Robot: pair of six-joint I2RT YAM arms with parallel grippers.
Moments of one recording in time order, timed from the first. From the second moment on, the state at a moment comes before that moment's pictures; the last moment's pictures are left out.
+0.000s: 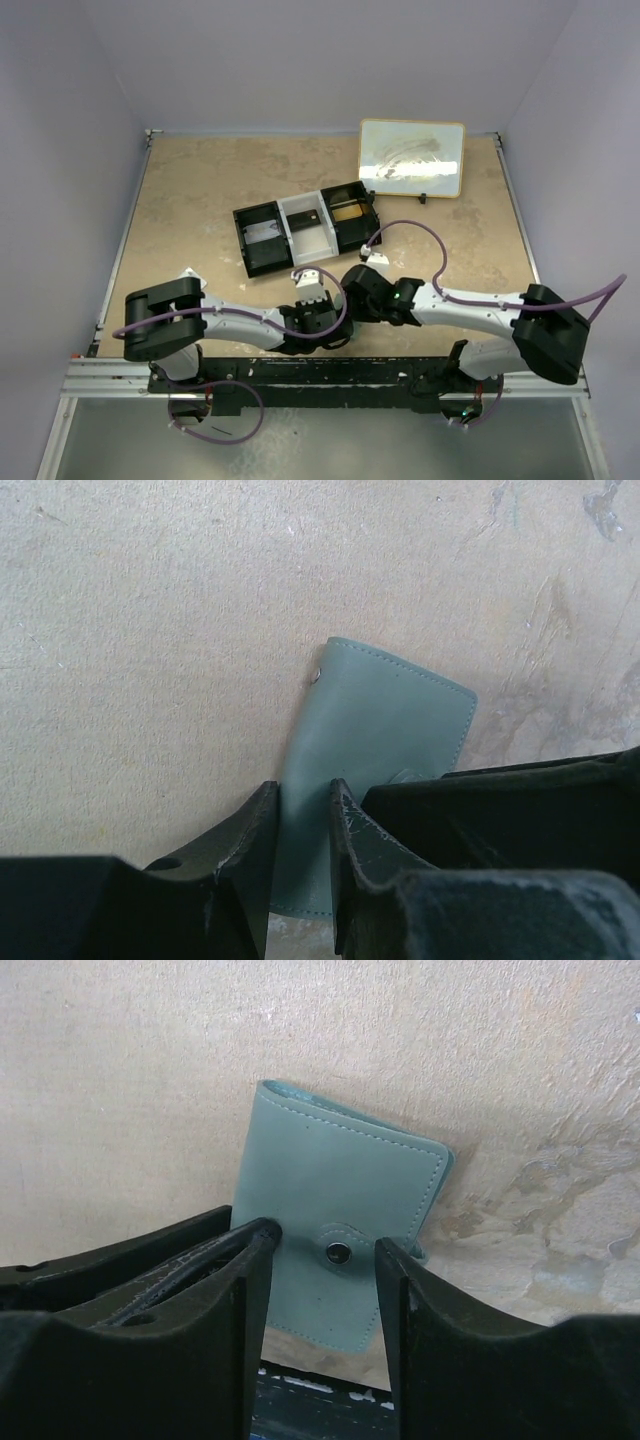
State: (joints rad) left arm -1.36 1.64 0.74 -0.16 -0.65 -1.40; right arm 1.04 1.31 0.65 -0.40 0.27 1.04
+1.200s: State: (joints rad) left arm -1.36 1.68 0.70 0.00 -0.63 -1.44; right arm 0.99 1.13 0.53 -0.48 0.25 1.12
